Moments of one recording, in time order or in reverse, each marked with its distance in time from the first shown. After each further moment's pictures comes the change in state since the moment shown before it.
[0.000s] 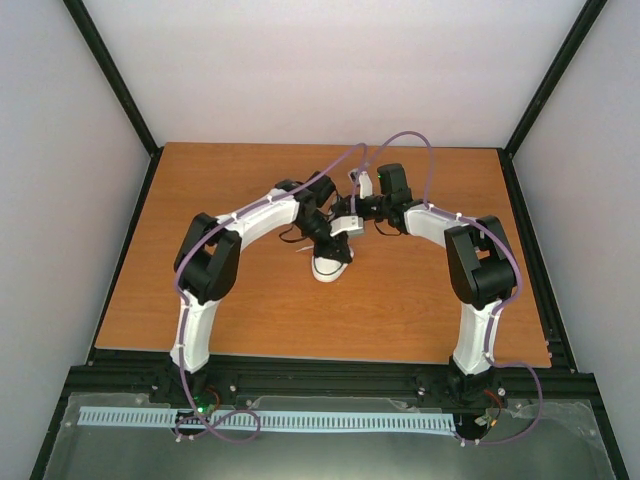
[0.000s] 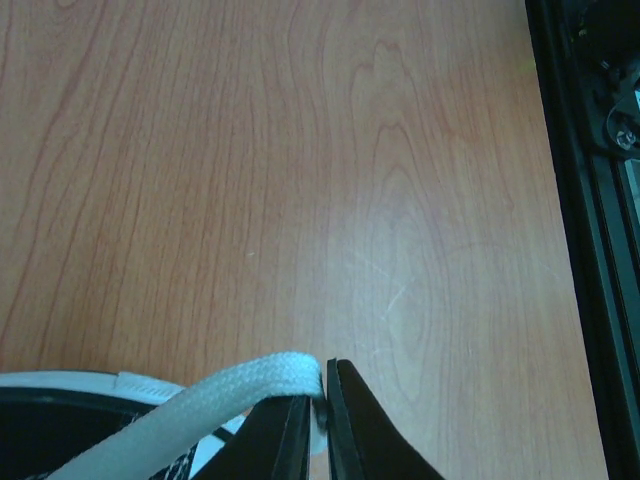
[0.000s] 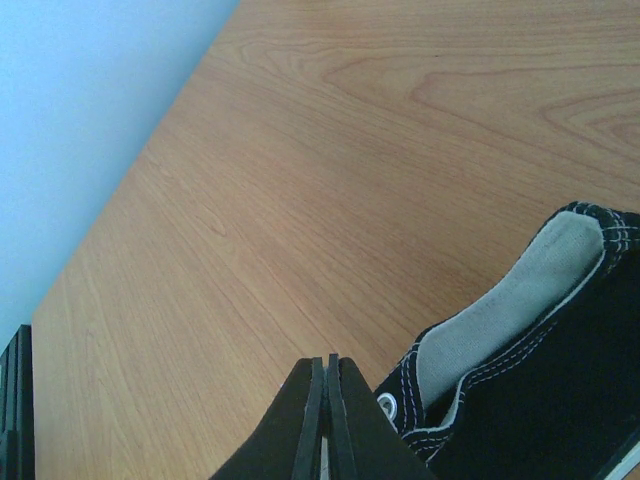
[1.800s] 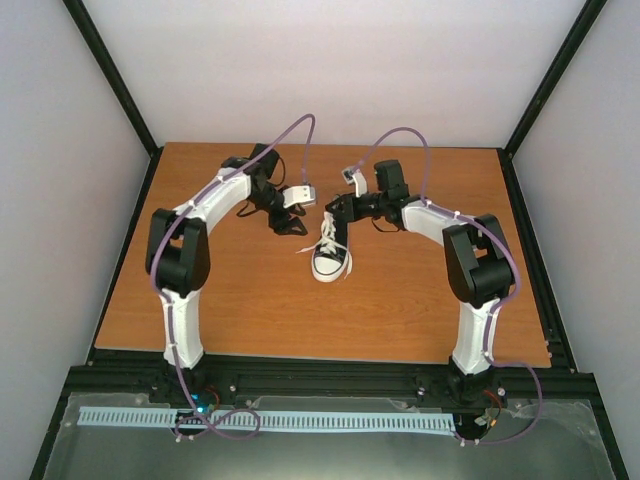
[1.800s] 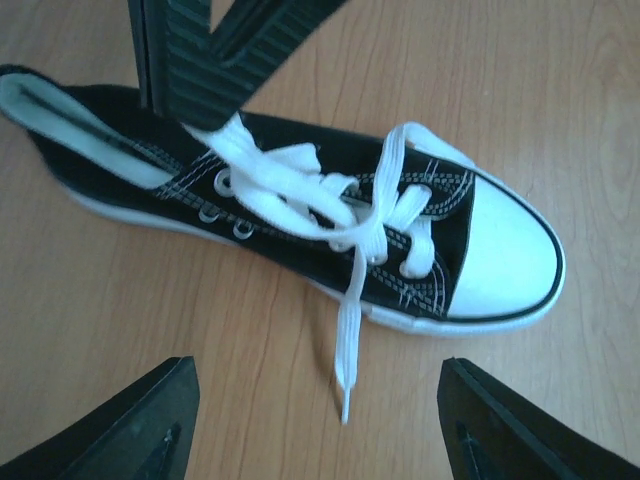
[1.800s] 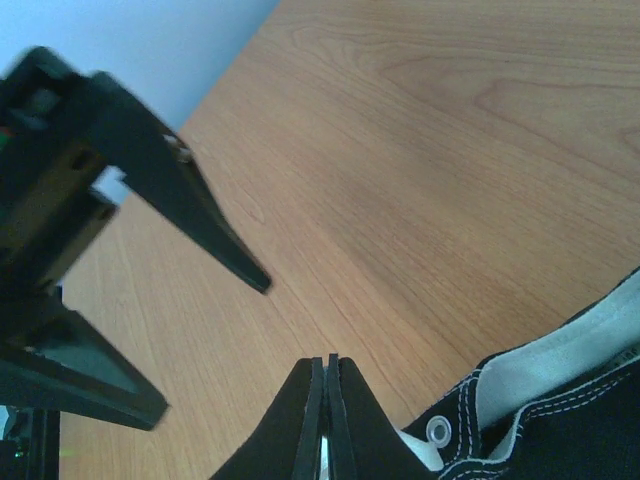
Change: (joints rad) left arm 0.291 -0.105 -0.008 -0.022 -0.162 0.246; right arm 0.013 0.018 0.062 -0.056 -0.080 -0.077
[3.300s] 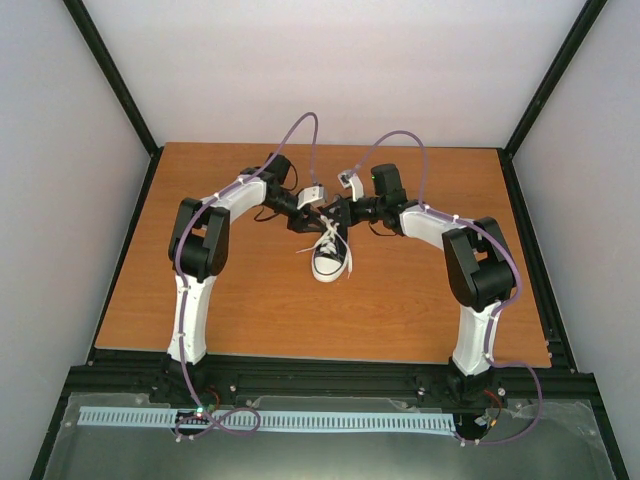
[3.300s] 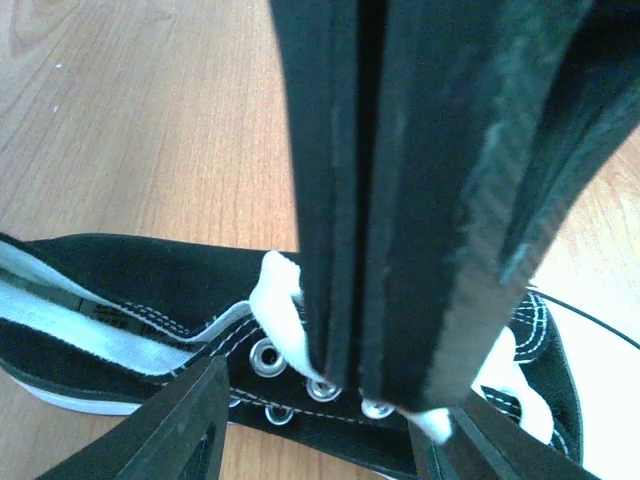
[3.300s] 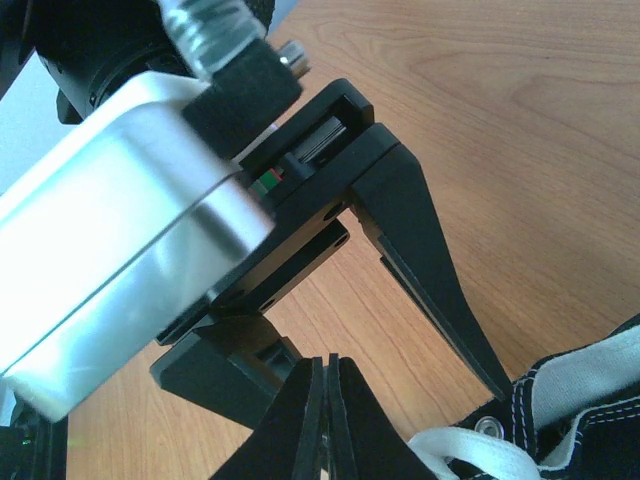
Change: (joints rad) left arm -0.016 0.275 0.085 0.233 0.336 0.001; right arm 0.030 -0.029 -0.059 0.065 -0.005 0.006
